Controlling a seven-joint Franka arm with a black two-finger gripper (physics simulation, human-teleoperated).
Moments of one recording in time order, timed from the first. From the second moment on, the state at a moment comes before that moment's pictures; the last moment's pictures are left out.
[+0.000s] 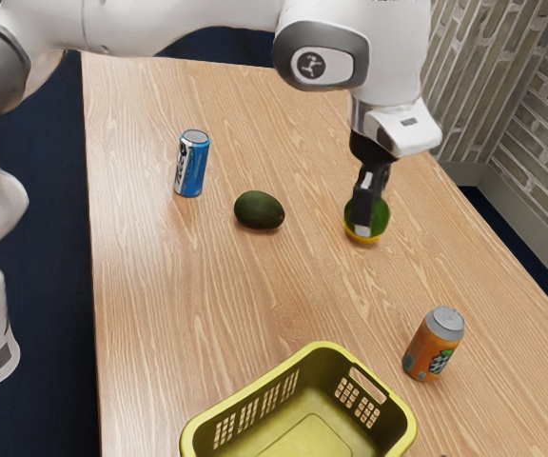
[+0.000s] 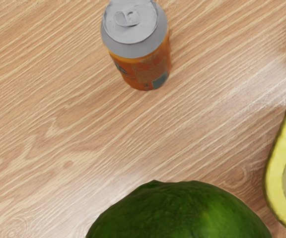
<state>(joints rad) -0.56 0.02 0.16 -1.47 0.08 1.72 0.24</state>
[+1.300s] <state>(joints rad) -0.55 0.03 0.30 -1.64 0.08 1.75 0.16</state>
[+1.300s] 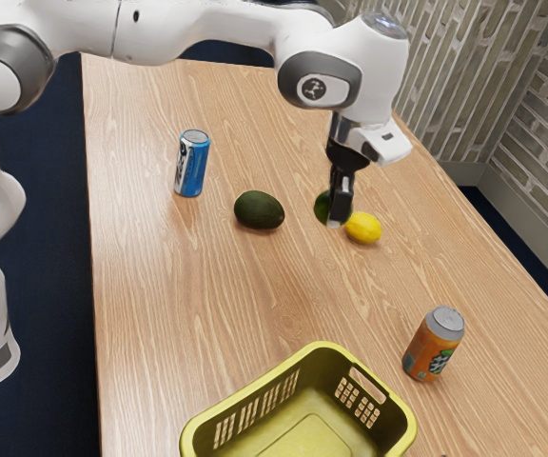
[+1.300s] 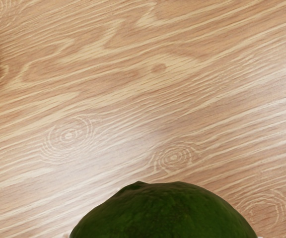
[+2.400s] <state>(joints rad) -1.79 0.01 0.41 -1.62 0.08 1.70 0.16</state>
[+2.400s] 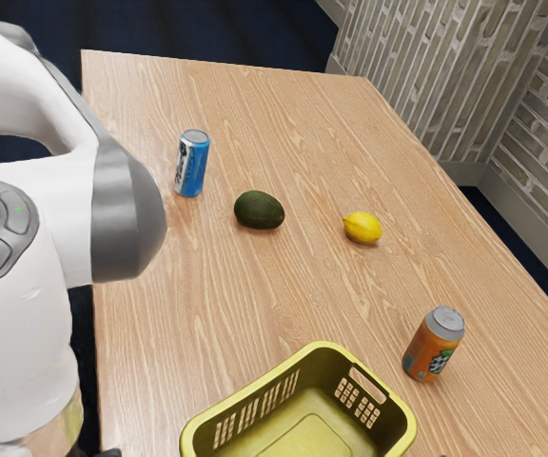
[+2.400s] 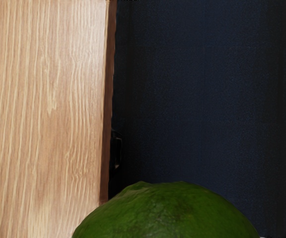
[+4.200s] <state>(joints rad) -0.76 0.06 0.35 -1.57 0.09 1.68 0.16</state>
